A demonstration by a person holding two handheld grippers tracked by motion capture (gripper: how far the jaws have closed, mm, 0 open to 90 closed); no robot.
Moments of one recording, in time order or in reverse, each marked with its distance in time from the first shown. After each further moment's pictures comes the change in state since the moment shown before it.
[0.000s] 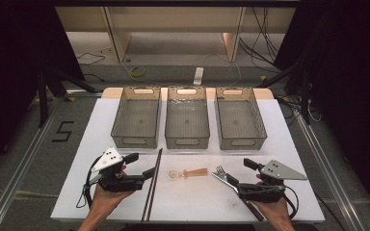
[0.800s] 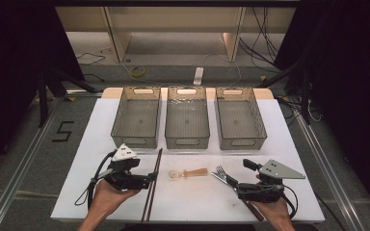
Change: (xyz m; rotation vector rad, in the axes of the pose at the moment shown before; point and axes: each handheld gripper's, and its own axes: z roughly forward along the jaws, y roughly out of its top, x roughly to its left) left arm -0.014 0.015 0.019 0.353 0.133 -0.006; right arm 0.001 0.001 0.001 0.030 0.000 0.000
